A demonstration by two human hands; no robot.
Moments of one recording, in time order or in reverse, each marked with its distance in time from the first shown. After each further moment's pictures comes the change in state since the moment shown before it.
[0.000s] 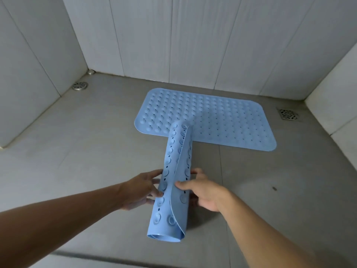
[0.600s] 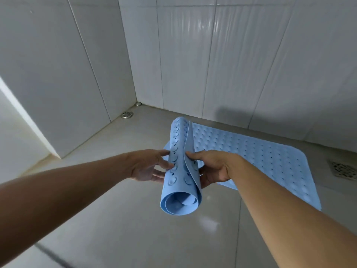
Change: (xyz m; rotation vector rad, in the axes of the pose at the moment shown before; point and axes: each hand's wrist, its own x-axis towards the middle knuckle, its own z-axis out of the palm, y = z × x) left_hand -0.017 0.154 -0.005 -0.055 0.251 0.071; right_hand 0.007 -0.190 -0.038 -0.254 -0.426 -0.033
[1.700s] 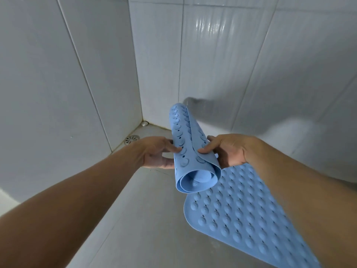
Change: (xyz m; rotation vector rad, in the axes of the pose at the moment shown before) left_hand 0.130 0.183 -0.202 -0.226 0.048 0.046; right_hand 0.187 -0.246 -0.027 -0.015 -0.018 -0.103
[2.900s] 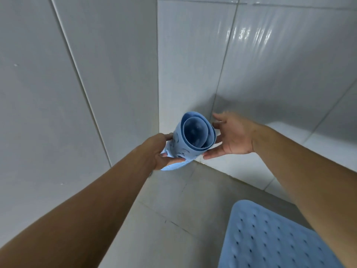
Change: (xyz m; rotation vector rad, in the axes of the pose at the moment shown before) left_hand 0.101 0.131 -0.100 -0.362 0.300 0.124; right_hand 0.177 -0.180 -0.012 0.043 0.028 -0.065
